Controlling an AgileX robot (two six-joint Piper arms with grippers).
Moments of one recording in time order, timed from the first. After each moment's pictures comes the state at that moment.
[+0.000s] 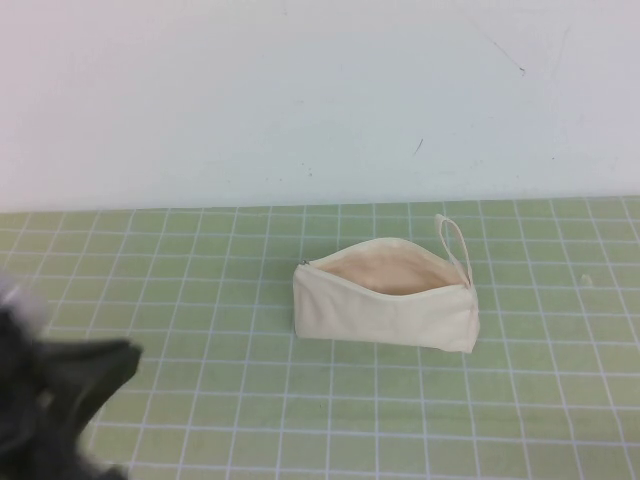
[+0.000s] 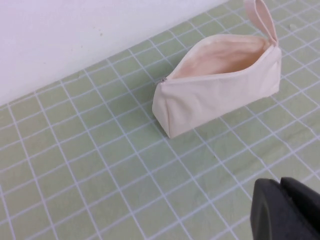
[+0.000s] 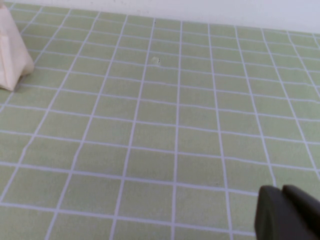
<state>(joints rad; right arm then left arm) 0.00 -0.01 0.03 -0.08 0.42 -0.04 -0.66 0.71 -0.73 0.14 0.60 -0.14</state>
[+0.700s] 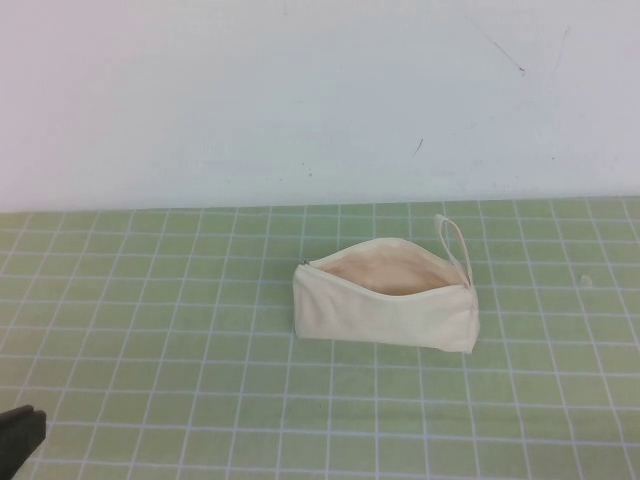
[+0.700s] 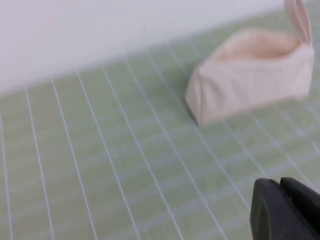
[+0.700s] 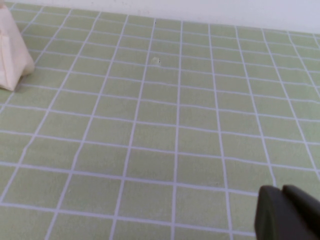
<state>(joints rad) 0.00 -0.01 0.03 -0.08 0.42 -0.04 -0.65 0.40 -0.55 0.27 0.68 -0.32</state>
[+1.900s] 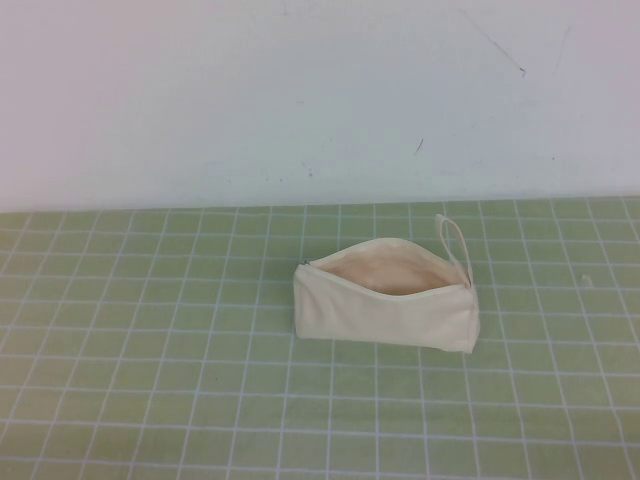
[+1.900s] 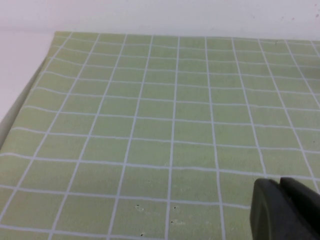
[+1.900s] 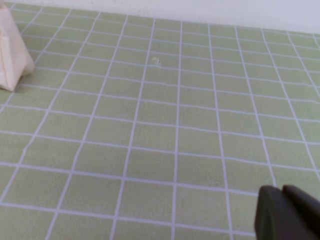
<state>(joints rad) 0.00 -0.01 0.03 -0.08 0.42 -0.04 0.00 -0.01 0.02 -0.04 0.35 -0.06</state>
